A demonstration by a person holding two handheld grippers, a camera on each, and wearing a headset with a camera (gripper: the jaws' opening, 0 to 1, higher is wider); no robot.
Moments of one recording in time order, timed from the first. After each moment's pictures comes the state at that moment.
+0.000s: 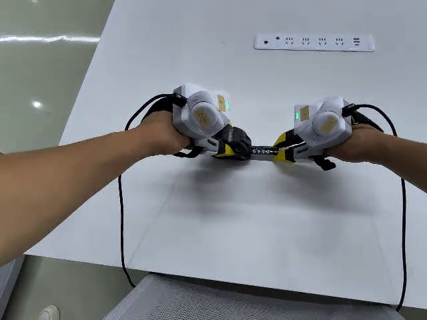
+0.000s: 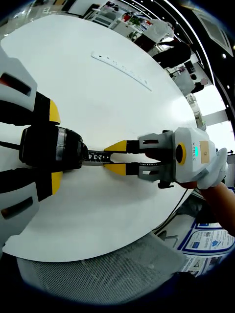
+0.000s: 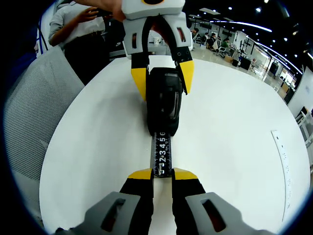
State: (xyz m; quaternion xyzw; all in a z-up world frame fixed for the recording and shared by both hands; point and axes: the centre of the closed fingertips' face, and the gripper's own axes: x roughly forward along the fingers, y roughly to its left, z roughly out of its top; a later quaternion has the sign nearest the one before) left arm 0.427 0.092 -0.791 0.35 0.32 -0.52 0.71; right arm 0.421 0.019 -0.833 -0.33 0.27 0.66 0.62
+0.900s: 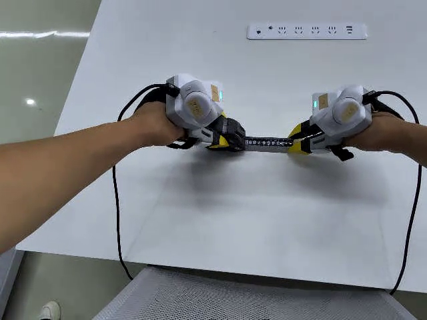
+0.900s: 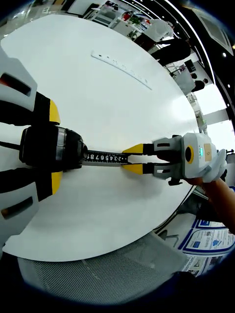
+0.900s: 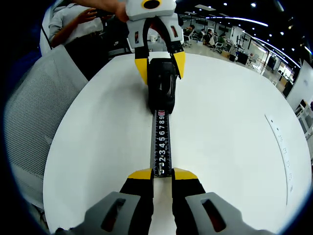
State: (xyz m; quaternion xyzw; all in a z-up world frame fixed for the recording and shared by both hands) left arm 0.427 0.092 -0.791 0.35 0.32 -0.52 0.71; right arm 0.422 -0.025 -0.833 -0.33 0.29 0.65 0.62
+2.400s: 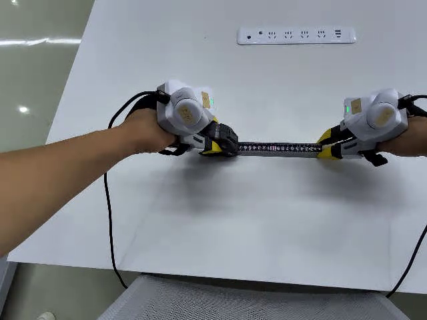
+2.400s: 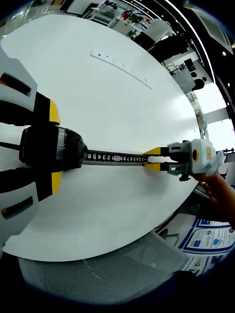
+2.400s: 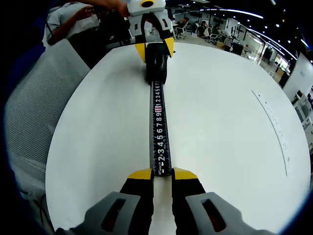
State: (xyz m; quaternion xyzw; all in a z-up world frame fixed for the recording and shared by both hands) left arm 0.428 0.089 -0.791 0.35 0.32 -0.52 0.71; right arm 0.429 -0.103 -0.835 -0.34 0.33 0.62 0.63
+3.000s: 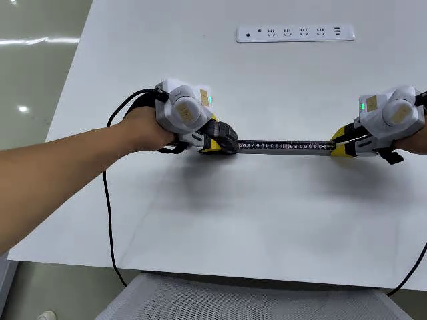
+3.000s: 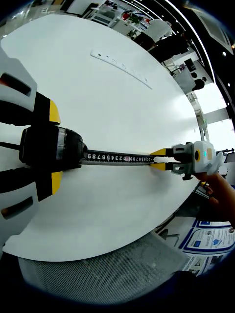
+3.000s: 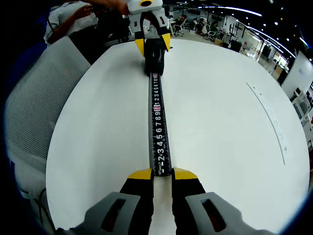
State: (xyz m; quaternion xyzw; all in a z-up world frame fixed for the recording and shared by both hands) left arm 0.429 0.089 -0.791 0.35 0.32 -0.52 0.71; right arm 0.432 -0.131 -0.836 -0.35 0.34 0.61 0.63
